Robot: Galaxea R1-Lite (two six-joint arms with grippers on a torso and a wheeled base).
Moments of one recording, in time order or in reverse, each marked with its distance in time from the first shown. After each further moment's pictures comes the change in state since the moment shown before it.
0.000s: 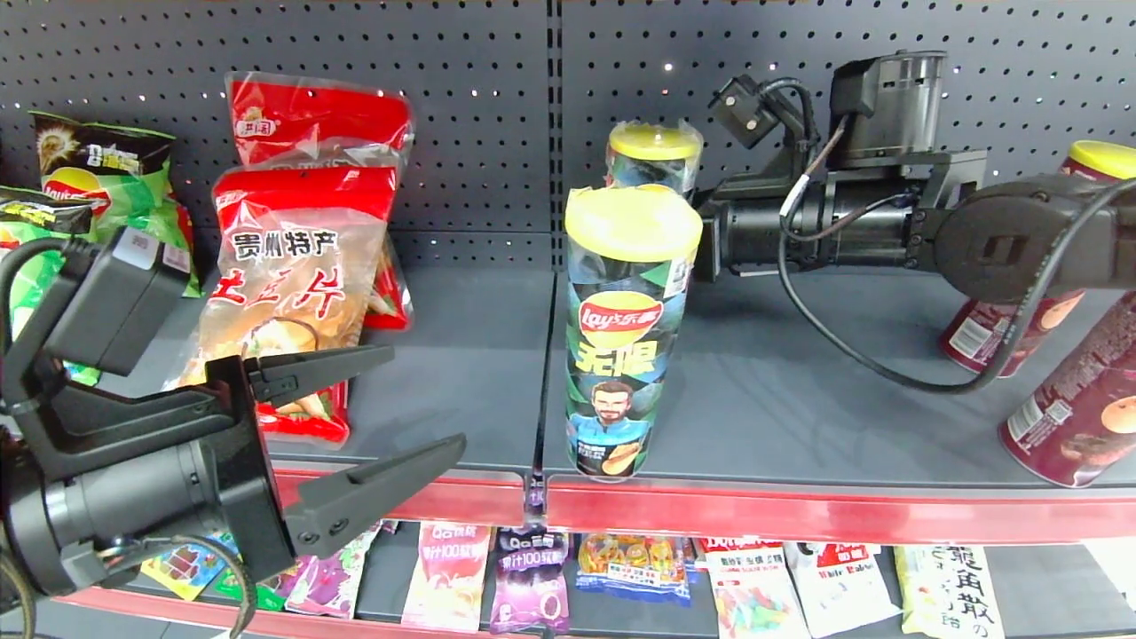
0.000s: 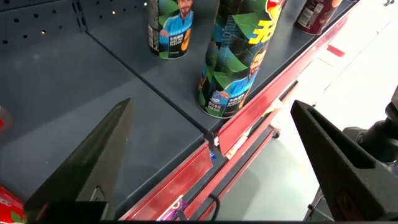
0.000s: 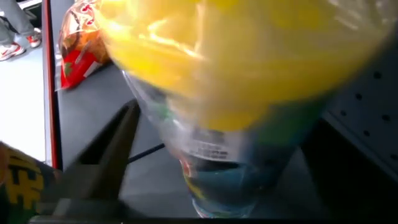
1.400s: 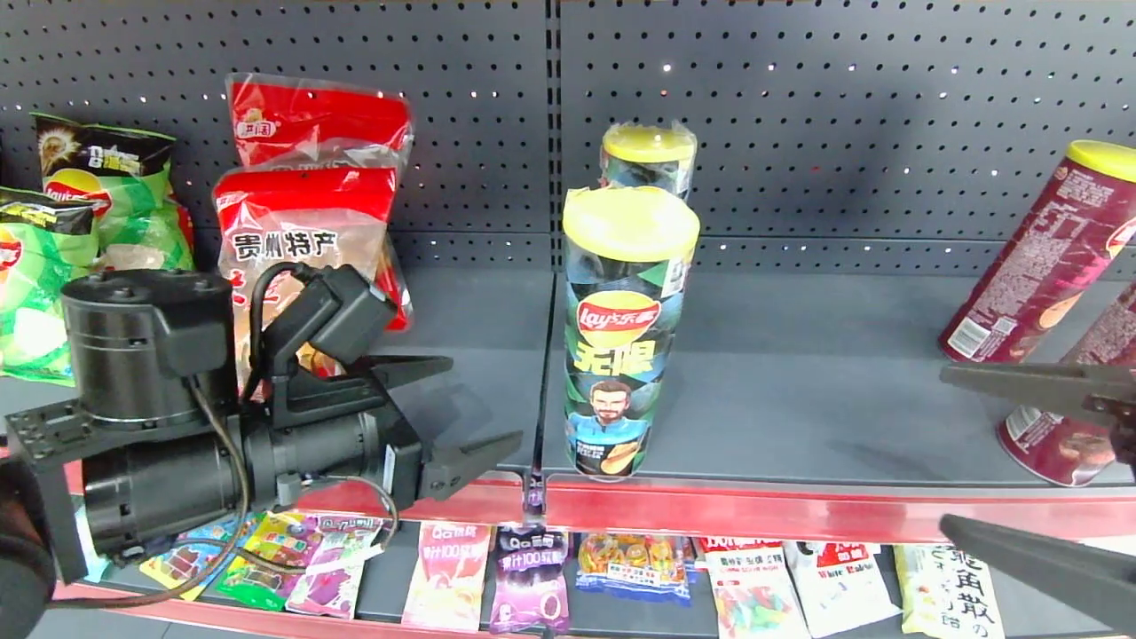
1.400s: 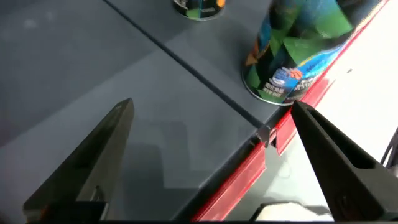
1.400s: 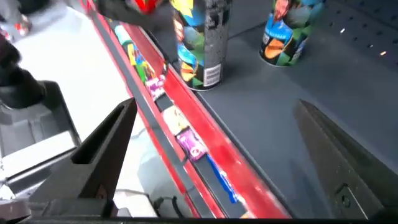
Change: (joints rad) left arm 0.029 0.287 -0.088 -0.009 0.030 0.147; right arm 0.076 -0.920 0.866 0.003 -0.177 0.031
